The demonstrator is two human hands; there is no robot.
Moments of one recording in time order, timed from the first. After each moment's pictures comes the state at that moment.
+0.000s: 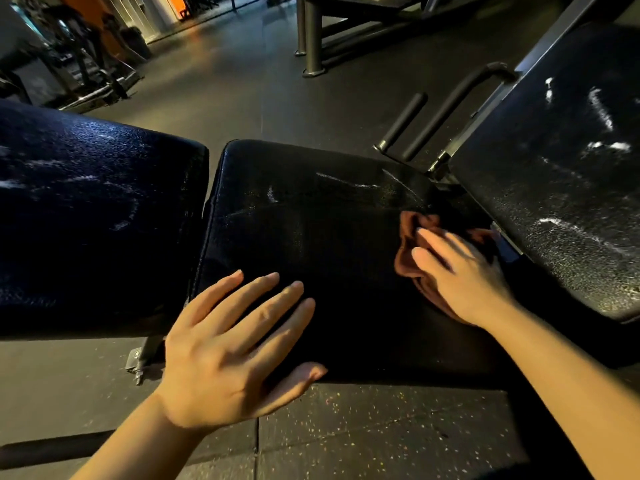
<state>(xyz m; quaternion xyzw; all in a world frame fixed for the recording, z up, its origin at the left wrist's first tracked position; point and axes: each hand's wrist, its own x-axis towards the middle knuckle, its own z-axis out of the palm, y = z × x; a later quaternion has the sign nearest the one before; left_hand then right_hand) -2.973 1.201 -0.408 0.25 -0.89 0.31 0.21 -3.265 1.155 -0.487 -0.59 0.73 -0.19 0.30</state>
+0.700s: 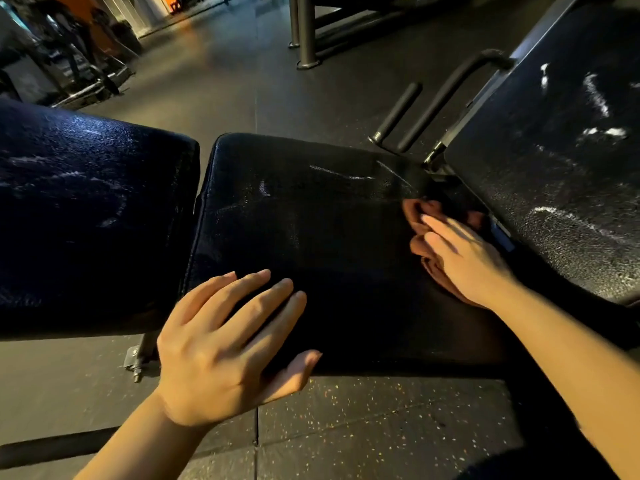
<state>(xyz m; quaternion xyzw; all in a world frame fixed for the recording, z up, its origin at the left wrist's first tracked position) -2.977 1.201 -0.411 0.26 -0.89 0.32 0.21 -3.278 1.141 -0.498 -0.58 0.73 -0.23 0.29</state>
